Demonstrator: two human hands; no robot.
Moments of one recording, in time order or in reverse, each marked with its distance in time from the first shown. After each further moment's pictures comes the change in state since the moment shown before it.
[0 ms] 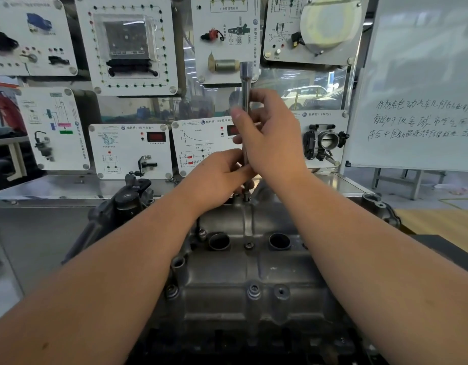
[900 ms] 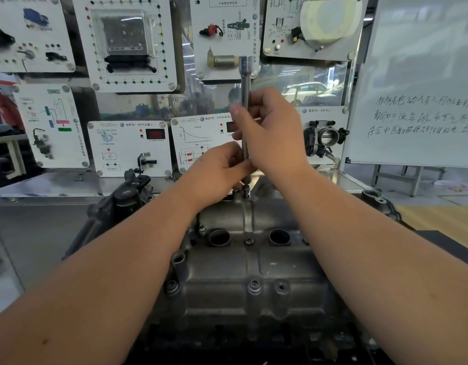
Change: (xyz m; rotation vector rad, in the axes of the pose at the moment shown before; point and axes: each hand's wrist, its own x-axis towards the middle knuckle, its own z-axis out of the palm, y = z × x) left_hand 0.000 0.001 0.001 -0.022 0.045 -0.033; right_hand 0.001 -0.001 -0.002 0.023 -0.006 0.013
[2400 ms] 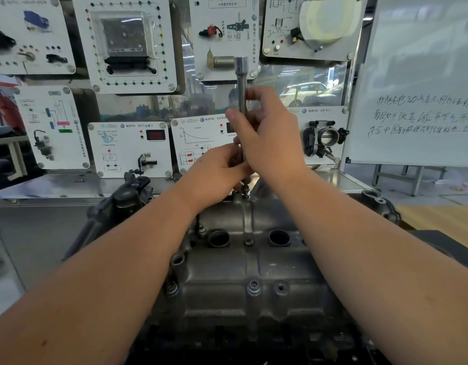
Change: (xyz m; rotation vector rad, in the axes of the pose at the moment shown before) left_hand 0.002 -0.002 -0.001 0.025 -0.007 0.012; right_hand -0.005 -0.004 -0.001 -0.150 -0.019 -0.028
